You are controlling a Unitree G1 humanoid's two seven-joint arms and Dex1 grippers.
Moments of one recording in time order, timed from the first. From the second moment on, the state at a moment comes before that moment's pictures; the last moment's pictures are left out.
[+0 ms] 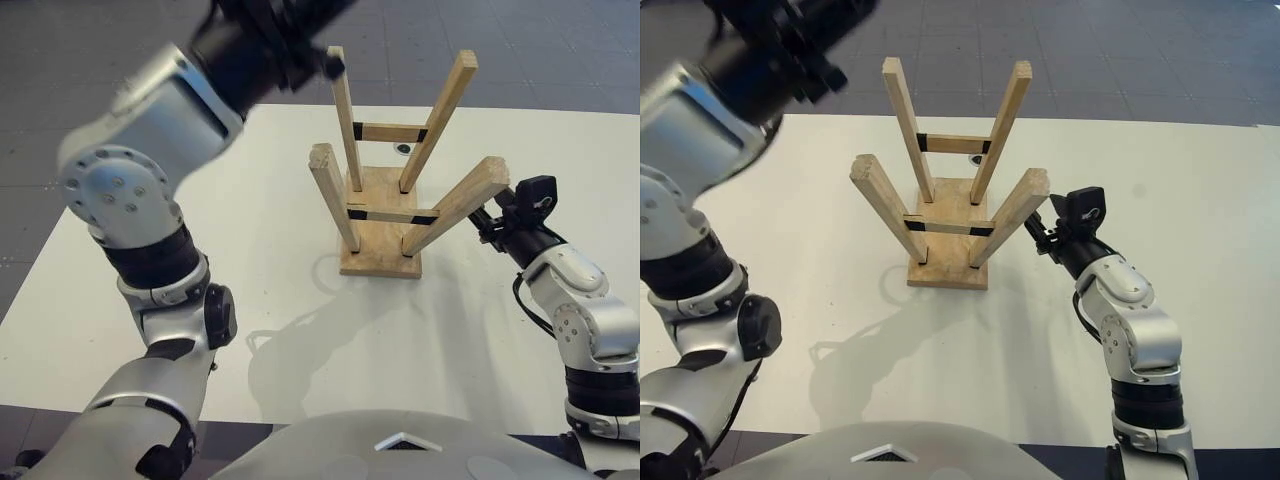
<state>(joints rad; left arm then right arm) -0.87 0.29 0.27 -0.33 -1.11 0.97 -0.13 -0.04 -0.45 -0.07 -0.35 0.46 0.55 0.23</state>
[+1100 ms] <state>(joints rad) -0.34 0.57 -0.10 -0.01 -0.38 0.46 -0.56 0.08 -0.51 0.04 -0.41 0.40 0.81 0.42</state>
